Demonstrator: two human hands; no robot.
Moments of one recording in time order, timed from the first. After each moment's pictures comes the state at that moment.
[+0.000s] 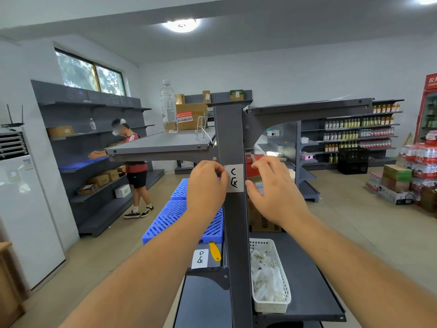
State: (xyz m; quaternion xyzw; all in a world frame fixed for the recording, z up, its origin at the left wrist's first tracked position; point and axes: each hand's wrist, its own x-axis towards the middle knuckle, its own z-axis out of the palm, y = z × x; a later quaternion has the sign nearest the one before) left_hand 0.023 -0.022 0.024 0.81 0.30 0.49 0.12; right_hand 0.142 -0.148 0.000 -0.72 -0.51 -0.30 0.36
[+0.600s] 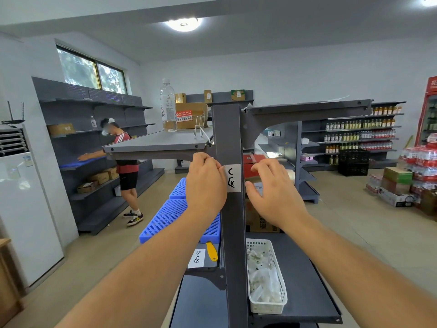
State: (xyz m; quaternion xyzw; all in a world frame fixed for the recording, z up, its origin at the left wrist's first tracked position) left_hand 0.029 -0.027 0.023 0.81 0.30 0.50 0.08; right_hand 0.146 -0.152 -0.001 -0.72 -0.51 -0.29 0.36
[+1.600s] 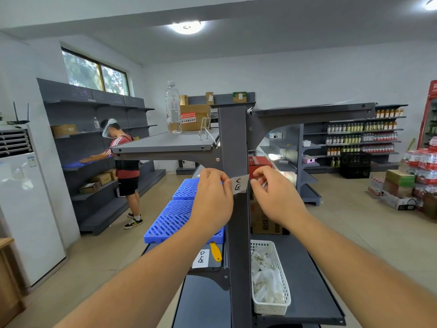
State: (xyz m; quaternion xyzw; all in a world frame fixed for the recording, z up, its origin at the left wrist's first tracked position) left_hand 0.005 -0.044 0.009 0.82 0.24 0.46 0.24; right_hand 0.134 -0.150 0.006 -0.73 -0.49 -0.16 0.45
